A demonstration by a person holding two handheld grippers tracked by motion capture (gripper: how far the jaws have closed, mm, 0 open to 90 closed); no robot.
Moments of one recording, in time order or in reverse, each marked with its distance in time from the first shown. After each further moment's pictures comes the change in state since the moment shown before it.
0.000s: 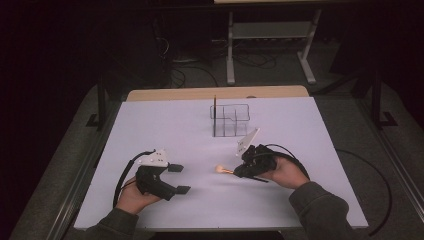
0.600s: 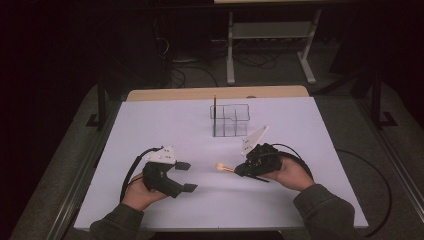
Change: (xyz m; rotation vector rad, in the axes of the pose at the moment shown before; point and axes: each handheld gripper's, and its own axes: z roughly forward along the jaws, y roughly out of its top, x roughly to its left) left arm -0.004 0.021 0.009 0.015 -0.028 0.029; right arm 0.010 0.000 -0.021 -0.079 -0.005 -0.006
